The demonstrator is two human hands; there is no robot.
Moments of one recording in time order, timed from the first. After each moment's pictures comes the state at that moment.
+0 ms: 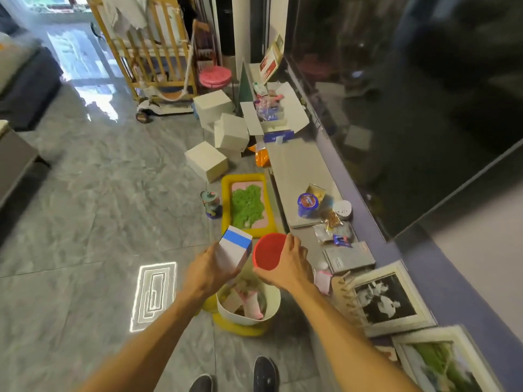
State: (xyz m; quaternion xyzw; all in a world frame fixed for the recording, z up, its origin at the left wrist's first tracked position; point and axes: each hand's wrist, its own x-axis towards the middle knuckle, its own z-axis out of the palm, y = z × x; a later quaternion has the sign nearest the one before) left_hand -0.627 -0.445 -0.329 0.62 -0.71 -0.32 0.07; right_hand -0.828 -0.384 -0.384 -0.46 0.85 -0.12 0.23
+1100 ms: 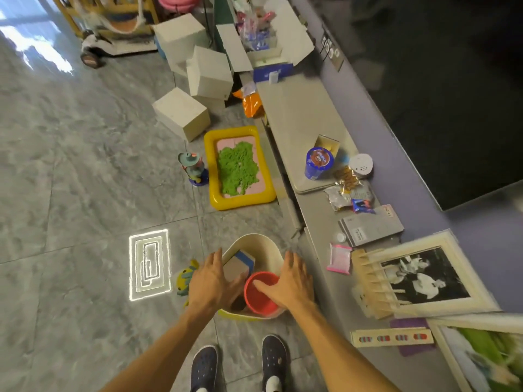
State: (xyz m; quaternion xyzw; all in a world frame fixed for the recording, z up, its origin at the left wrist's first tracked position) left_hand -0.626 -0.490 -0.580 0.58 -0.78 -0.25 -0.05; right_hand -0.807 -0.399 -0.596 -0.40 0.86 0.00 0.32
